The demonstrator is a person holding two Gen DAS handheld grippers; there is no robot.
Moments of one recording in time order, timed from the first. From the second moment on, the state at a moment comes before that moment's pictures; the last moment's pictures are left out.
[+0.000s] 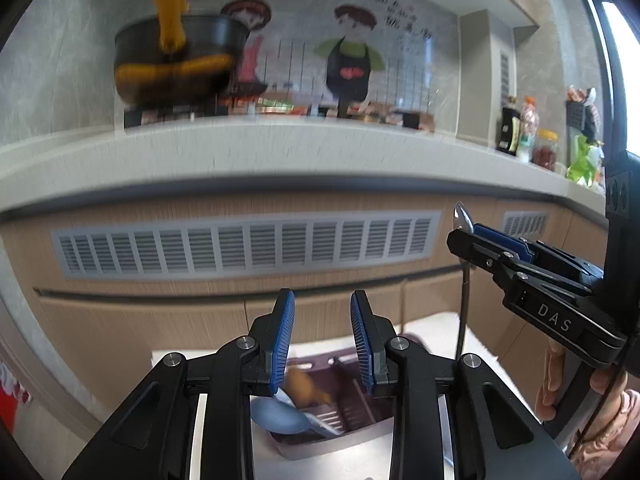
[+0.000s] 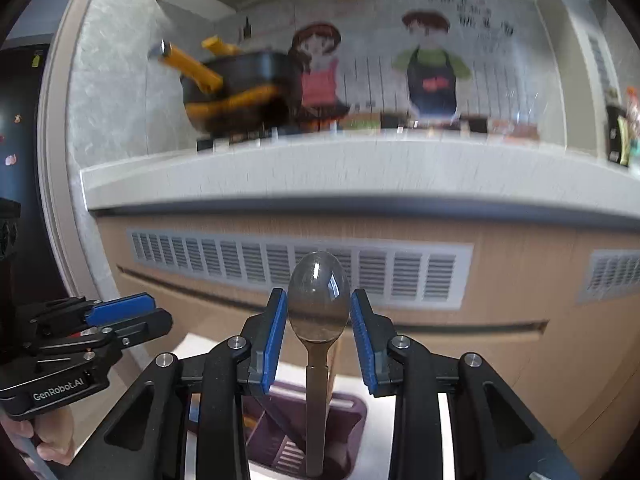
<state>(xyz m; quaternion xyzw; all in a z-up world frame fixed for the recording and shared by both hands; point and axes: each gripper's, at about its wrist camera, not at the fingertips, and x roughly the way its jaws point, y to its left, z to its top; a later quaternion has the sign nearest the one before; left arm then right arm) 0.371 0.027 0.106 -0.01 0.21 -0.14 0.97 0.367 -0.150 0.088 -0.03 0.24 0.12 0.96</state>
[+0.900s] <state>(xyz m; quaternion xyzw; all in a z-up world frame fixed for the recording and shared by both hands) 0.310 0.036 0.016 -0.03 0.34 -0.14 0.93 0.294 -0.171 0.028 -0.09 0.37 0.15 0.91</state>
